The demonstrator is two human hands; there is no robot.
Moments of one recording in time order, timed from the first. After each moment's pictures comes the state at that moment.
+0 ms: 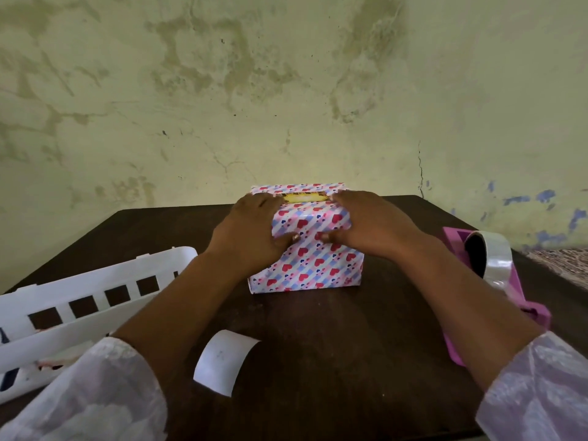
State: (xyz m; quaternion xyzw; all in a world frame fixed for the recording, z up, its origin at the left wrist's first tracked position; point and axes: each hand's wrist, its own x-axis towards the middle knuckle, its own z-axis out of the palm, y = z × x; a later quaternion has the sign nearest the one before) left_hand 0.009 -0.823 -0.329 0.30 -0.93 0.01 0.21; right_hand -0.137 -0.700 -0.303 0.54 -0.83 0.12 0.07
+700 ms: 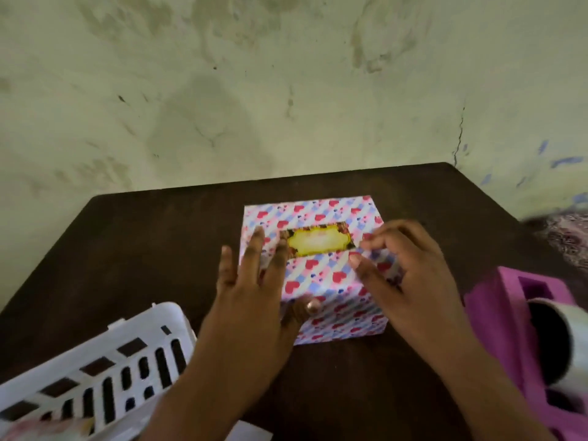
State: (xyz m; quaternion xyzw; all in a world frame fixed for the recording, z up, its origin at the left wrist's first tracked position) left_hand 0.005 -0.822 -0.314 0.36 -0.92 -0.12 0.11; right_hand -0.161 -0.718 -0.315 0.49 -0.78 0.39 0.02
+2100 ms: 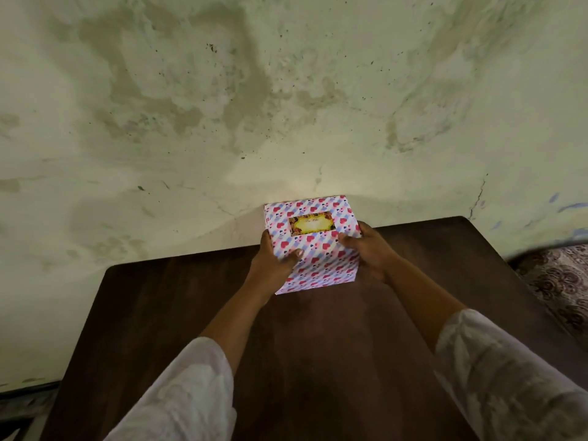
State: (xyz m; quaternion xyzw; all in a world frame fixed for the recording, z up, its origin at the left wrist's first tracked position) left_hand -0.127 -1.071 -0.302 0.40 -0.73 -0.52 0.17; right_hand -0.291 -0.964 -0.281 0.18 -0.70 0.55 -0.42
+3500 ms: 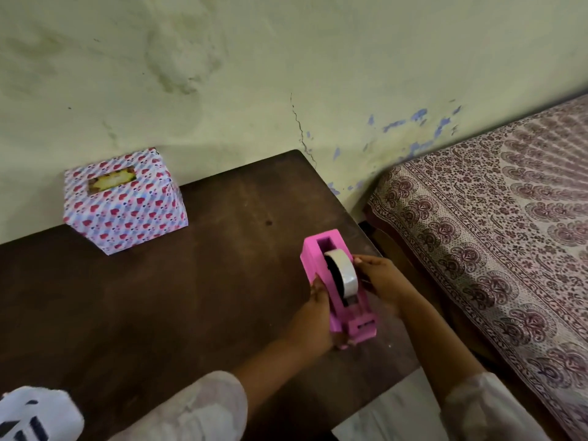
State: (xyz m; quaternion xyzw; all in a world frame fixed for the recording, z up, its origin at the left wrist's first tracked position) left_hand -0.222 -0.651 -0.324 0.18 -0.87 -0.43 -0.15; right_hand -0.360 -0.552 -0.319 0.02 -0.76 0.54 -0.37
